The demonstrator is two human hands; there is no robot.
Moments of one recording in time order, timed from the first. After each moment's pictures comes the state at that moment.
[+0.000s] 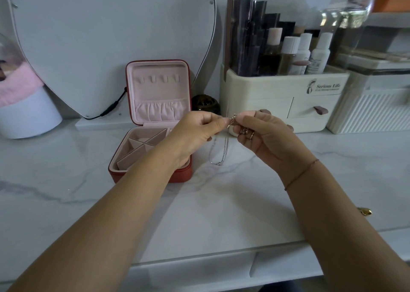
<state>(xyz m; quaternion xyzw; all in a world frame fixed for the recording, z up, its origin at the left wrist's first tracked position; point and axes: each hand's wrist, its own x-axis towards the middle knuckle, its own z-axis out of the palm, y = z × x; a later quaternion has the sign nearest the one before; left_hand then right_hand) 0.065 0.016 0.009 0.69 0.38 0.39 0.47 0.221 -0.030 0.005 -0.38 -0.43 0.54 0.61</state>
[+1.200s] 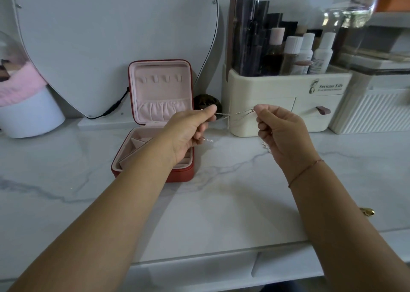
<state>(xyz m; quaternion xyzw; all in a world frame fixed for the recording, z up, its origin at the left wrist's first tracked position) 0.054 0.025 0.014 0.56 0.43 0.41 0.58 0.233 -0.025 -0.001 -0.46 -0.38 0.40 0.70</state>
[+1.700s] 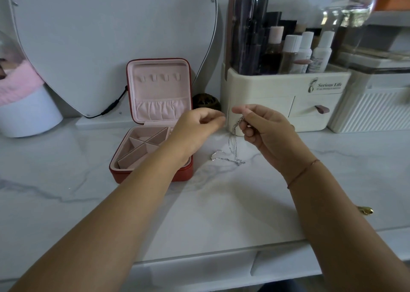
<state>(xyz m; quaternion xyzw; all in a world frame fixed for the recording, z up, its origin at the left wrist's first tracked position) 0.063 0.018 0.005 0.70 0.41 0.41 0.42 0.221 -0.030 0.004 -0.44 -0.50 0.44 0.60</state>
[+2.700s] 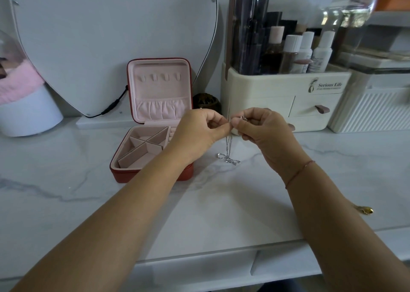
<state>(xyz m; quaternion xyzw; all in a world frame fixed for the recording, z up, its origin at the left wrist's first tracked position) 0.067 0.014 0.001 0.75 0.39 0.43 0.32 0.218 -0.028 -0.001 -0.49 -0.54 0.35 0.59</state>
